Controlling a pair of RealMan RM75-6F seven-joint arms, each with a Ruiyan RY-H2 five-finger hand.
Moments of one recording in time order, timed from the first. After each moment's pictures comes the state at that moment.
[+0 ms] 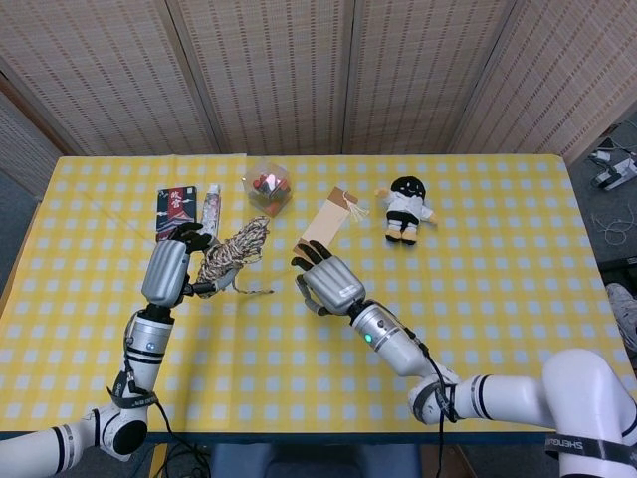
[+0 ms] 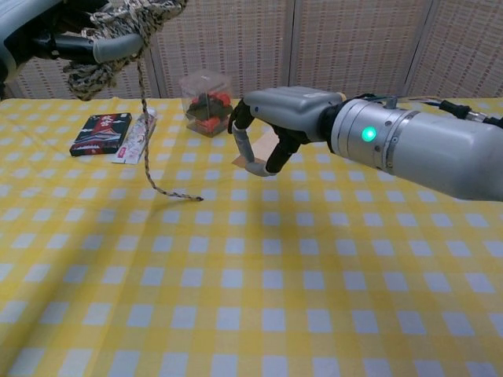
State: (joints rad) left arm -0.60 -1.53 -0.33 -1.59 1.31 1.32 -0.02; right arm 0.99 -1.63 0.17 -1.48 -1.06 0.92 -0.38
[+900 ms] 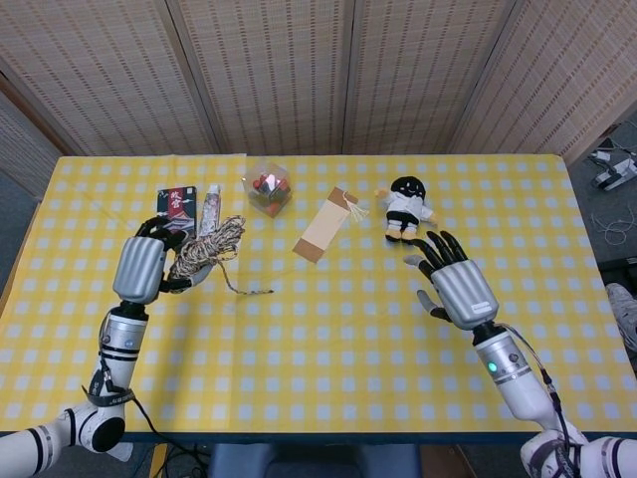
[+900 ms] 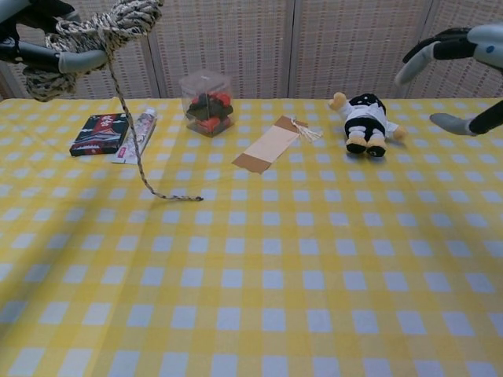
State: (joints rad) left arm -0.57 -1.45 -0.29 -1.54 1.32 1.33 0.11; right arm 0.57 -1.22 0.00 -1.77 -1.31 1.33 -0.29
